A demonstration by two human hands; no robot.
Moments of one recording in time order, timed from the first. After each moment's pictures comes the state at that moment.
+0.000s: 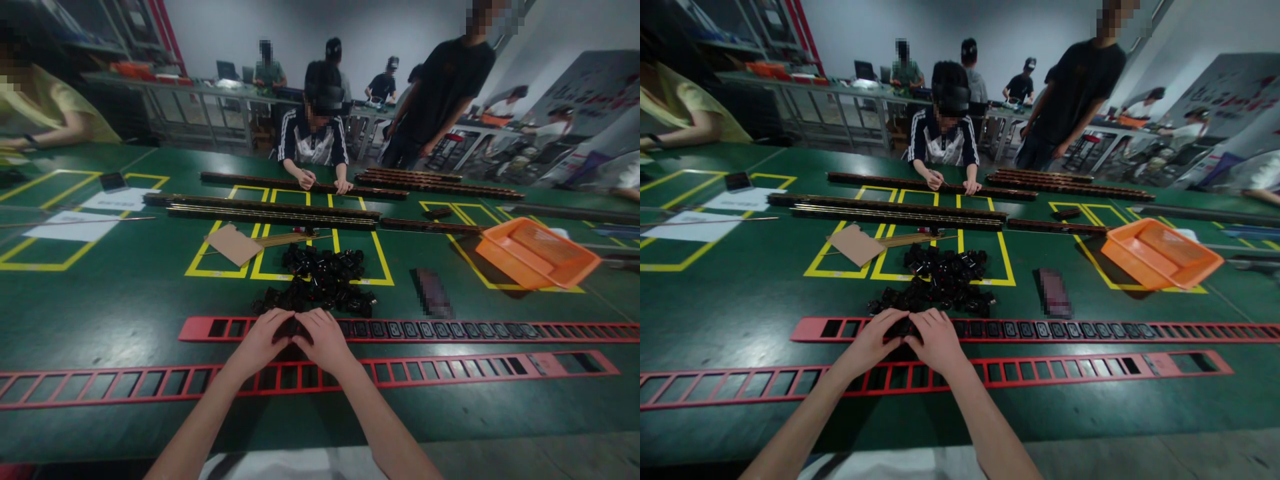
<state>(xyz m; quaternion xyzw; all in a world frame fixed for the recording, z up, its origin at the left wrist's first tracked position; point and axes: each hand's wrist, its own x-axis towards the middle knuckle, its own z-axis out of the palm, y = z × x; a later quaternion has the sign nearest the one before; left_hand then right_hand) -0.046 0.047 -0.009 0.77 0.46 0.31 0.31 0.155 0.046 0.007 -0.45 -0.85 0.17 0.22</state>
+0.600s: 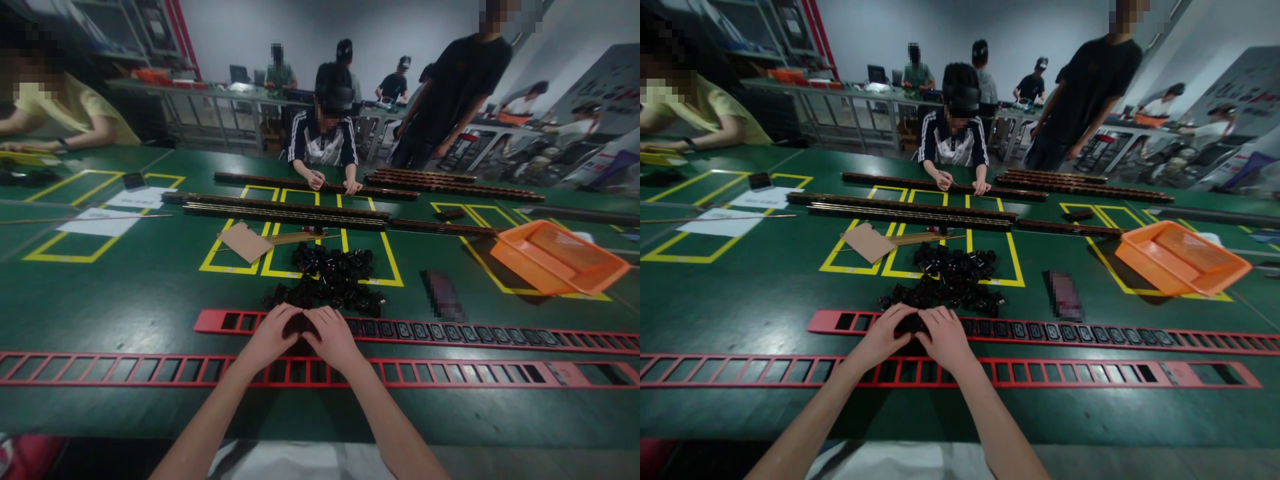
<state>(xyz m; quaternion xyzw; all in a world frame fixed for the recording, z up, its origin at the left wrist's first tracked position) -0.043 0.047 -0.010 0.77 0.46 0.33 0.29 0.154 0.046 0.011 -0.46 -0.85 0.16 0.19</state>
